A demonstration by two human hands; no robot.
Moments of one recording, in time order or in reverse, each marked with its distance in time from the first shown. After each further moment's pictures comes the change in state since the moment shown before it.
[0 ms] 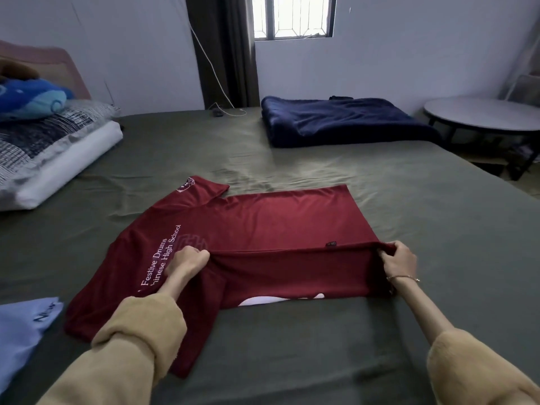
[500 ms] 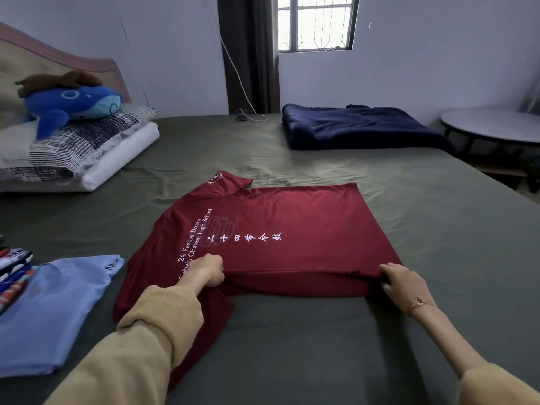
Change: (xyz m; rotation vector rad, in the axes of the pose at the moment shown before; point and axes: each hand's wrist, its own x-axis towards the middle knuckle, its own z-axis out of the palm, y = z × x) left_hand -0.112 -0.042 -0.019 0.585 -0.119 0.263; right_hand -0.105 0.013 -0.065 -0.755 -0.320 -0.527
